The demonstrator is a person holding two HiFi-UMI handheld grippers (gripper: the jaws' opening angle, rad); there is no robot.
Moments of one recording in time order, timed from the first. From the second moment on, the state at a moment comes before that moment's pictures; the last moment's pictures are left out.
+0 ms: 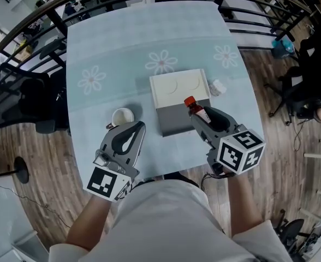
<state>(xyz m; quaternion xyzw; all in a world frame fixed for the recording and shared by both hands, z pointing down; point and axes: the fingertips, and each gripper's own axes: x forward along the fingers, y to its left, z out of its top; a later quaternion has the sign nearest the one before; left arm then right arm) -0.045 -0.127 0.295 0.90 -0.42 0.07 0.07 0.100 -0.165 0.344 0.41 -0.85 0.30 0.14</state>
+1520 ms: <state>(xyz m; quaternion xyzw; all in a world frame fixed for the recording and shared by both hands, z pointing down) -0.037 -0.132 0.306 0.90 -0.42 0.08 0.08 0.100 -0.166 0.347 0.40 -0.86 0.29 0.14</state>
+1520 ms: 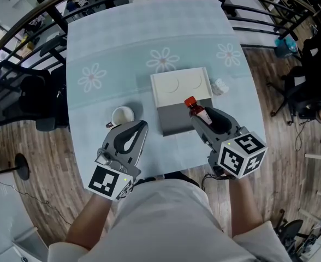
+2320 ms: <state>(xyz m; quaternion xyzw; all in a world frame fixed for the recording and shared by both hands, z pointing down) -0.034 -0.135 0.313 0.90 -0.42 0.08 0.08 0.100 -0.168 0.355 0.40 -0.86 0.29 0.14</state>
